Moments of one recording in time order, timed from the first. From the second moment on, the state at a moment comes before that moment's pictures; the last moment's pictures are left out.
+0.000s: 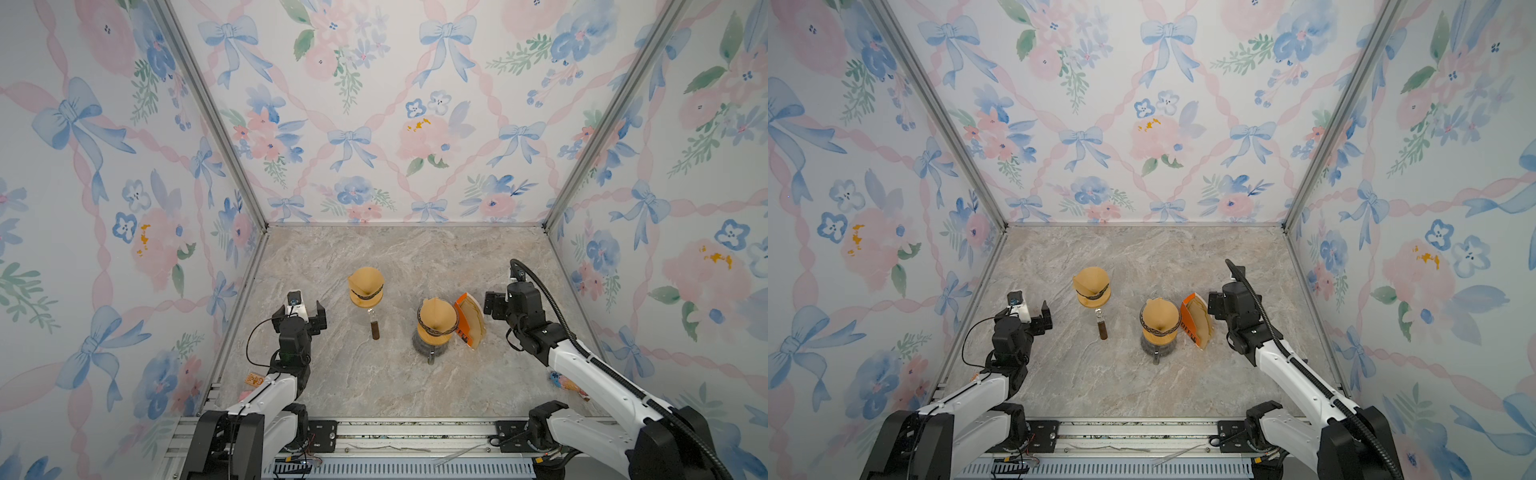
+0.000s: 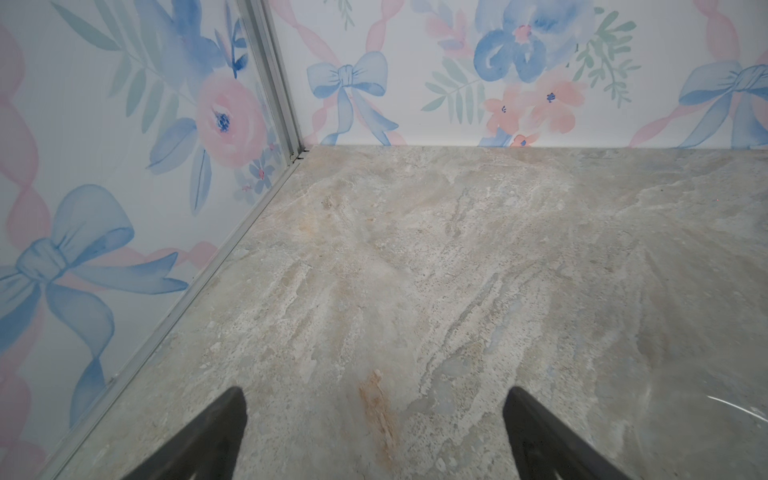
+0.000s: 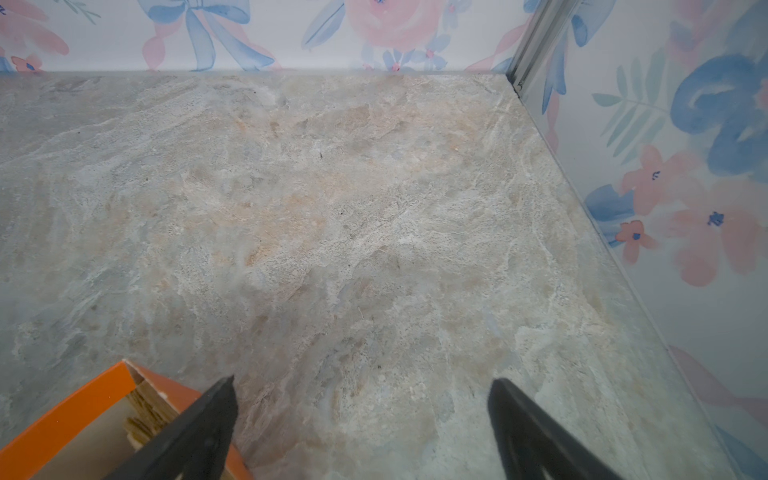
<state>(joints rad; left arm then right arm) -0.07 1.07 0.12 0.68 -0.29 0.01 0.34 1.09 0.61 -0.14 0.41 0.19</state>
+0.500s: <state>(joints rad) -0.02 1.31 0.14 0.97 -0.17 0.06 0.21 1.22 0.56 0.14 0.40 0.11</state>
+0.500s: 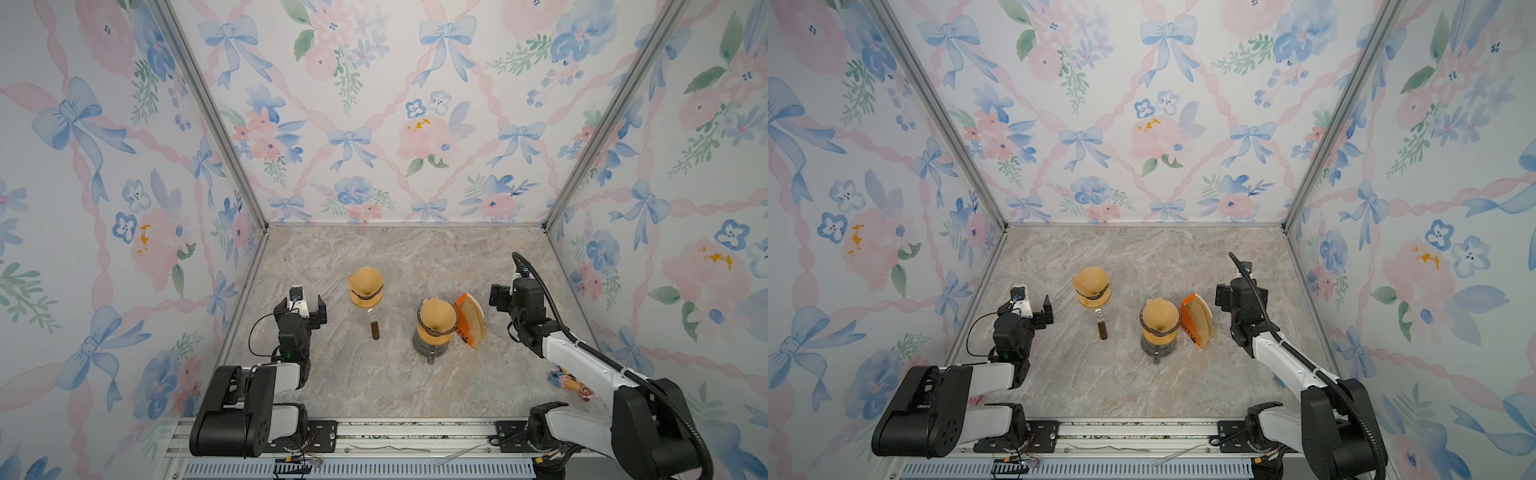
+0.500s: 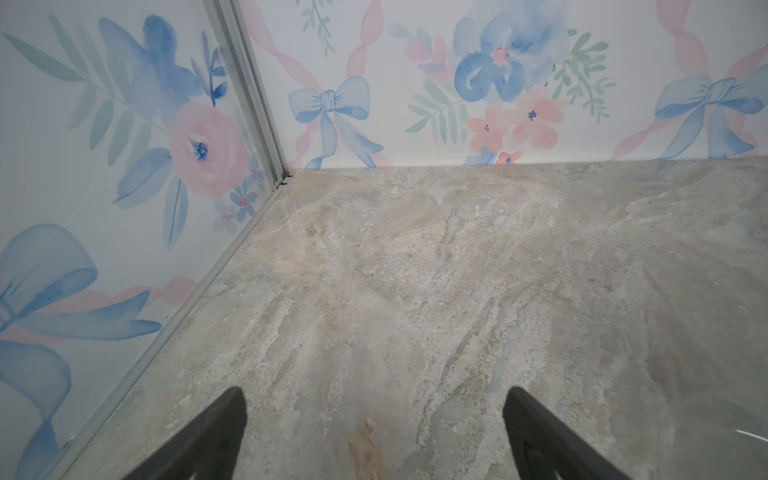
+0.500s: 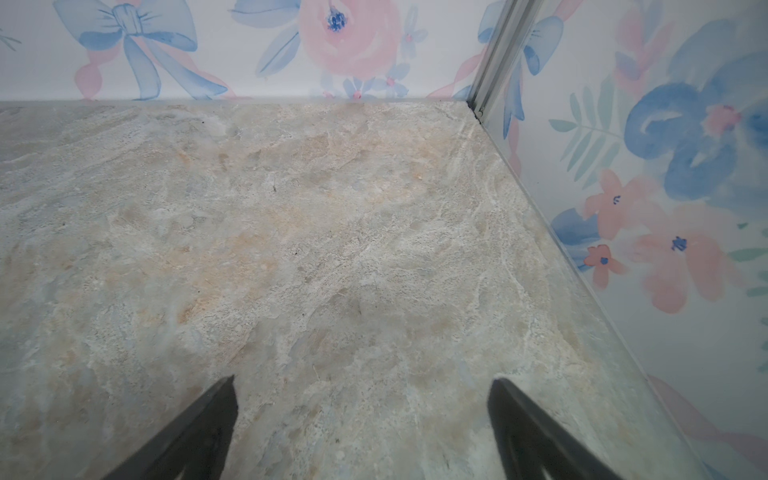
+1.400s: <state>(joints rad) -0.01 1.57 0.24 1.15 -0.04 0.03 0.10 1.25 0.48 0.38 0.35 0.06</state>
